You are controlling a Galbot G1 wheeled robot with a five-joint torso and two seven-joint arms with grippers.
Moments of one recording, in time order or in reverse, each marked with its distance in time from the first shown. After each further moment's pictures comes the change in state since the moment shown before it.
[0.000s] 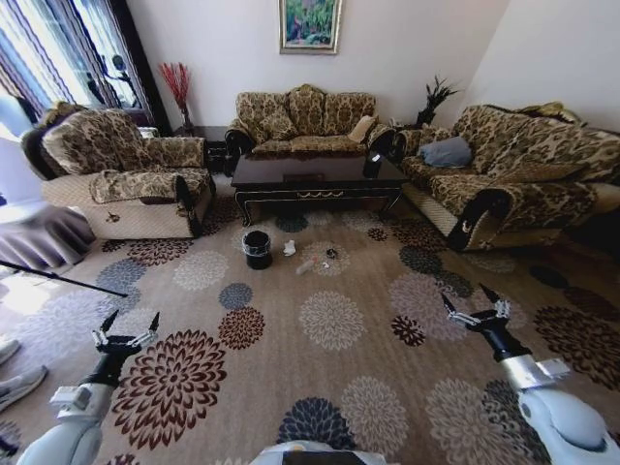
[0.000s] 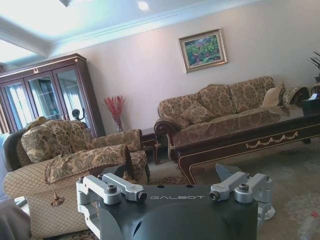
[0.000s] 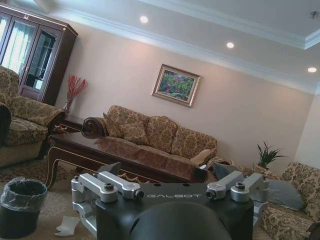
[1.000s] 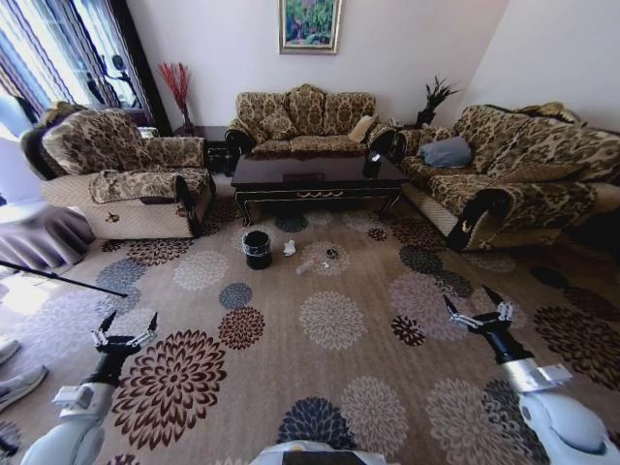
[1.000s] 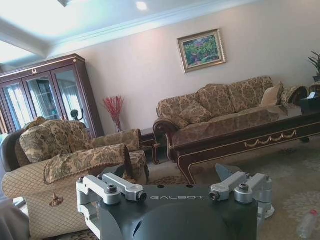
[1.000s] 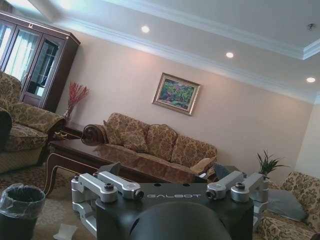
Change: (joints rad) left arm -0.006 0.008 0.014 0.028 0.003 -0.029 0.006; right arm 0.004 0.013 0.008 -0.025 0.004 0.061 -0.030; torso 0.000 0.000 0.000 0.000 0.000
